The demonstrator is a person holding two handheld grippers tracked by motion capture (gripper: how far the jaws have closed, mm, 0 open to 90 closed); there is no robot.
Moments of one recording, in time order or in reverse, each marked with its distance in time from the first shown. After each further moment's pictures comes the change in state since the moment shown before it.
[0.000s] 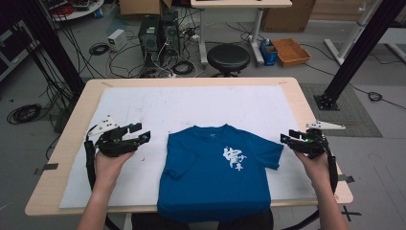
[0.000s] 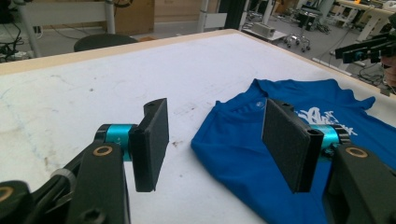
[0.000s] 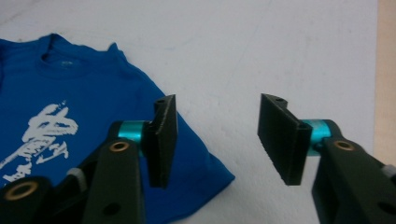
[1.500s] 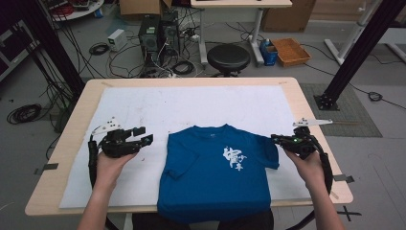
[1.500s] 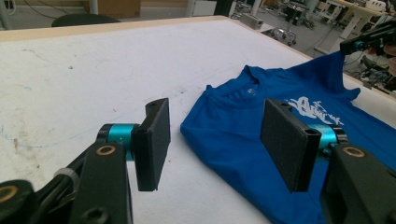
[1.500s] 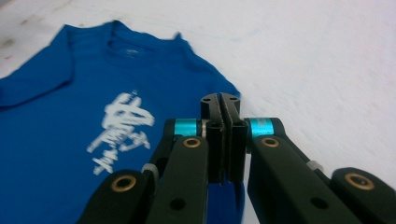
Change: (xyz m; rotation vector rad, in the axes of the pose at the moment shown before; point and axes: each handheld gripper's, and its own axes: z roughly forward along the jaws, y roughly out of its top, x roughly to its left) left arm 0.005 -0.009 0.009 0.048 -0.066 -0.055; right arm 0.051 0.025 -0.002 0.092 0.122 -0.031
